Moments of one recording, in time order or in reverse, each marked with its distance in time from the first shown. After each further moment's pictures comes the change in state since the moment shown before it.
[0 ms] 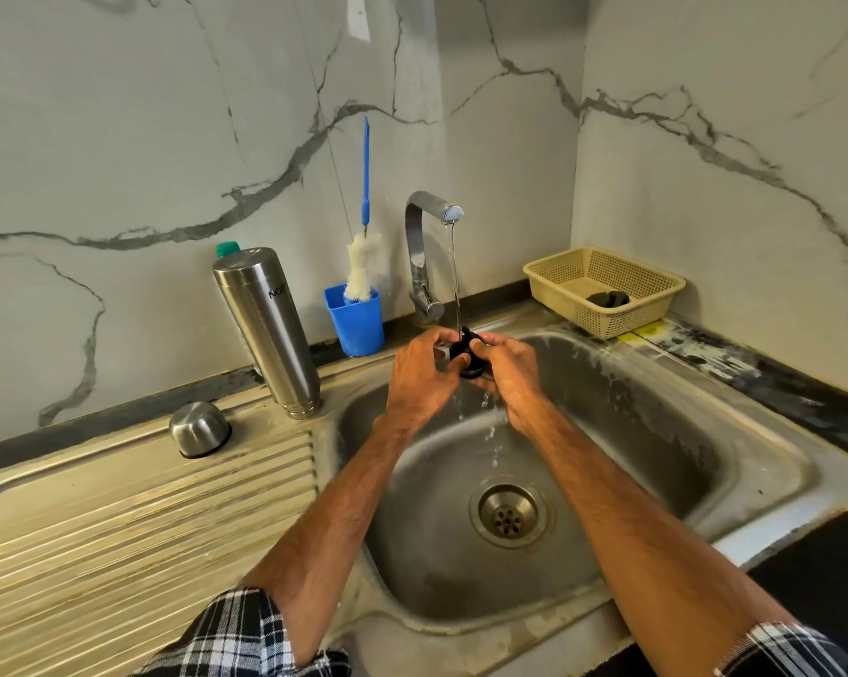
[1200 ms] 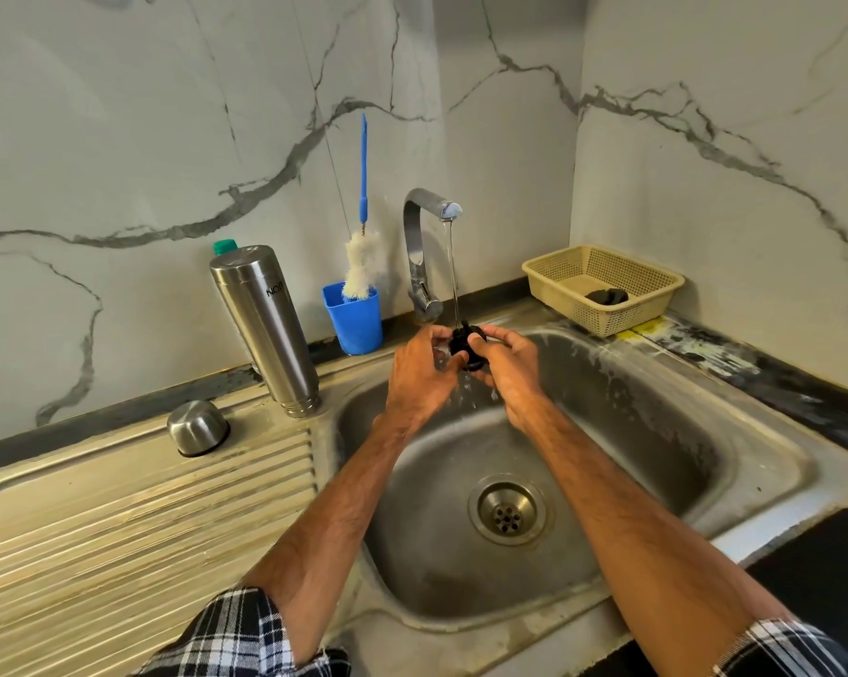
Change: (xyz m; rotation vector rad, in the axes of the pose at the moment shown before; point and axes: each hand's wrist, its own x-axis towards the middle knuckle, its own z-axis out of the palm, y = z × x) left_hand -0.003 0.006 -0.001 -0.040 -0.002 -0.068; right_hand 0.007 0.004 -0.002 -0.056 0.047 -0.075
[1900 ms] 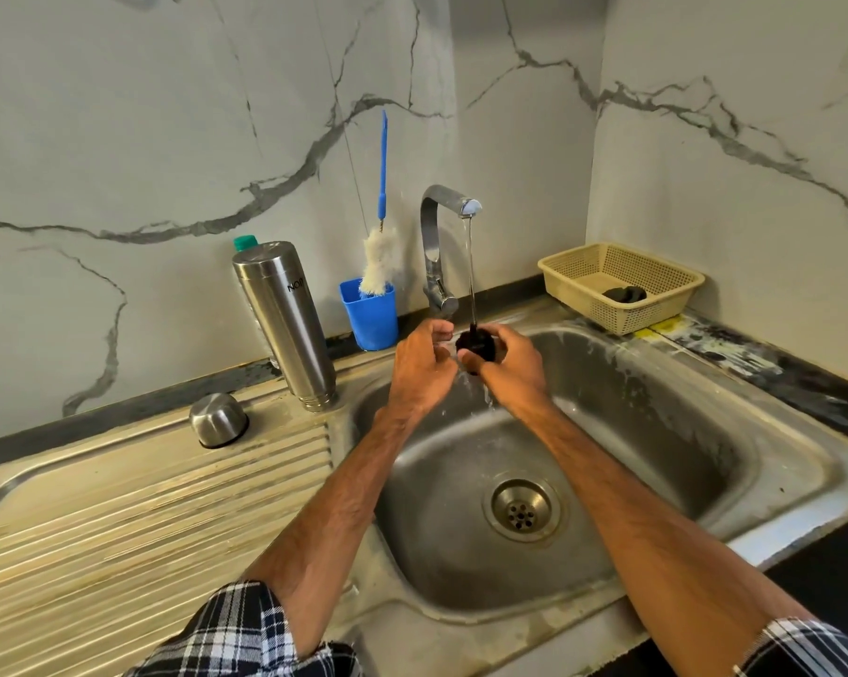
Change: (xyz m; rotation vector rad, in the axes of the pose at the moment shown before) left_hand -0.001 -0.006 -0.017 -0.030 0.029 -0.048; right_hand -0.016 -0.002 0.006 -0.453 -0.132 -0.252
